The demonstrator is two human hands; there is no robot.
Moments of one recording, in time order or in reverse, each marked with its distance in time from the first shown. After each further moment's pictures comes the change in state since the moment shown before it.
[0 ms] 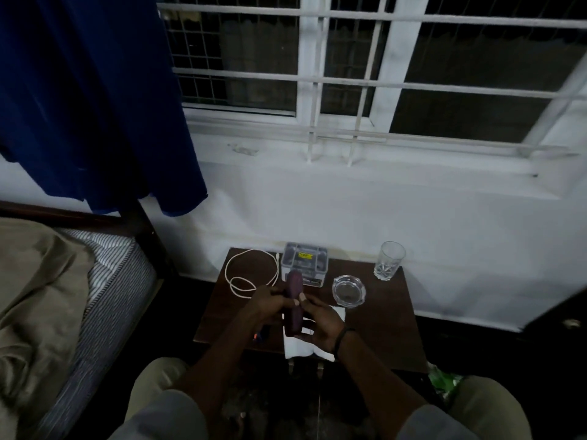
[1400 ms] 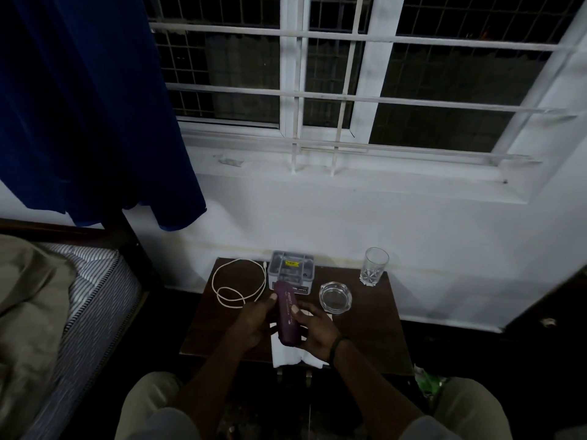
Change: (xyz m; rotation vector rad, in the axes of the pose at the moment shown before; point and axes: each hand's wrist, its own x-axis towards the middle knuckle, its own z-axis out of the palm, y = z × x) left_hand 0.018 -0.024 0.012 -0.476 0.038 -0.060; right_hand -0.011 -0.002 -0.012 0.059 0.030 -0.062
